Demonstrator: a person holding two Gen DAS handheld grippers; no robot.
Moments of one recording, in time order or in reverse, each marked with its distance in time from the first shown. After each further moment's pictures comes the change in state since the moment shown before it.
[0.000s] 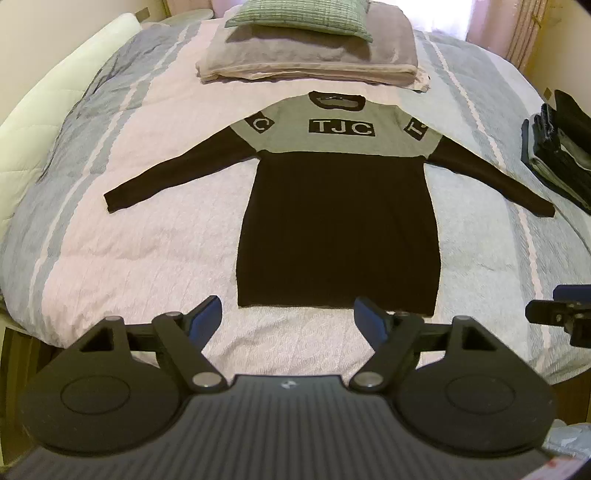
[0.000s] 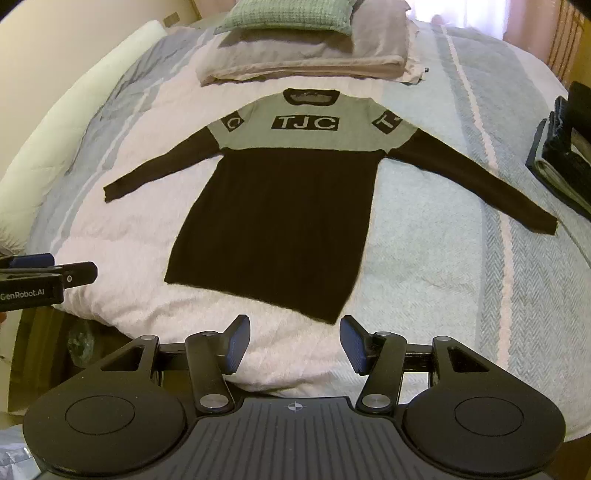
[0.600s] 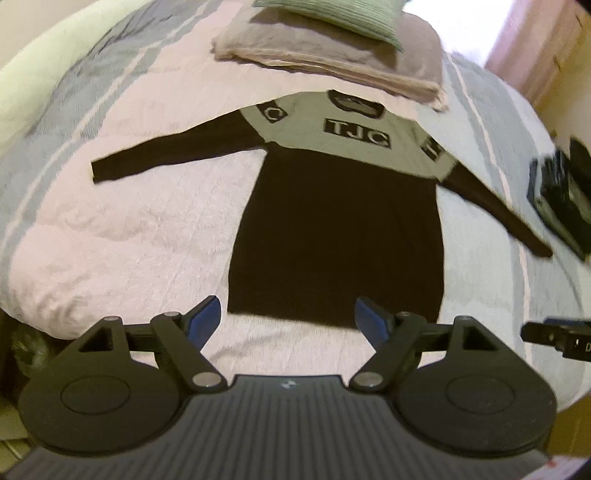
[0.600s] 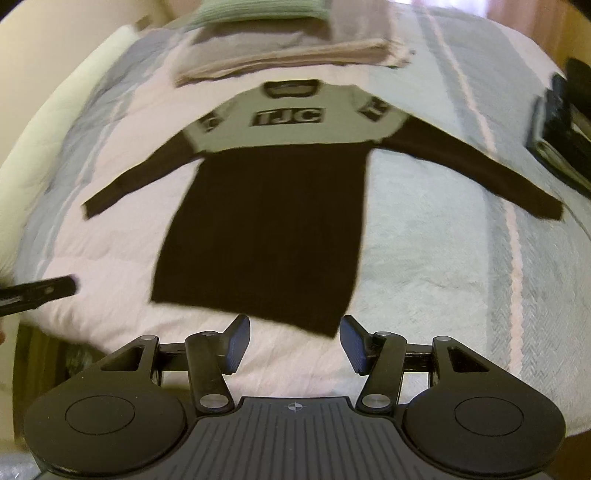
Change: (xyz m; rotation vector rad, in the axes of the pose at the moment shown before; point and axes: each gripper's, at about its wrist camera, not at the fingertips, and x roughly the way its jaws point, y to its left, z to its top) left arm 0.057 0.057 0.022 -0.169 0.018 -0.103; right arm 0.050 -0.016 0.032 0.109 0.017 -0.040
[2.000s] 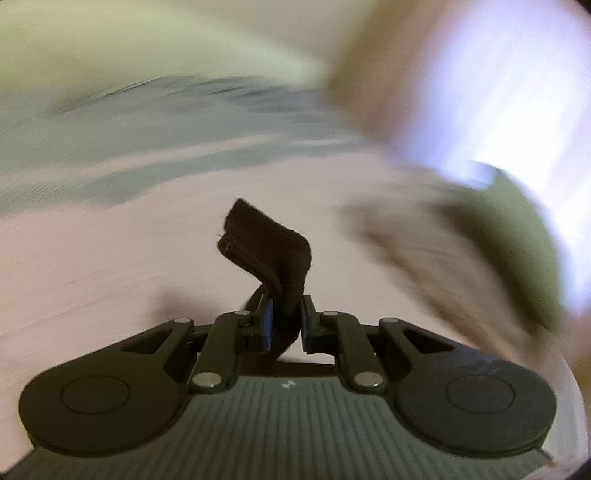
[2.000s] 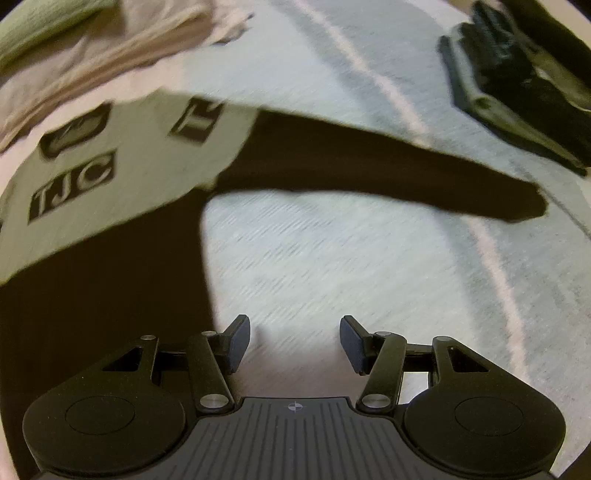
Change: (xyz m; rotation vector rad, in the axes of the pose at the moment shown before) left arm 0.247 0.199 0.229 -0.473 -0.569 -0.070; right arm 0.209 -0.132 0.154 0.345 -0.010 -0.364
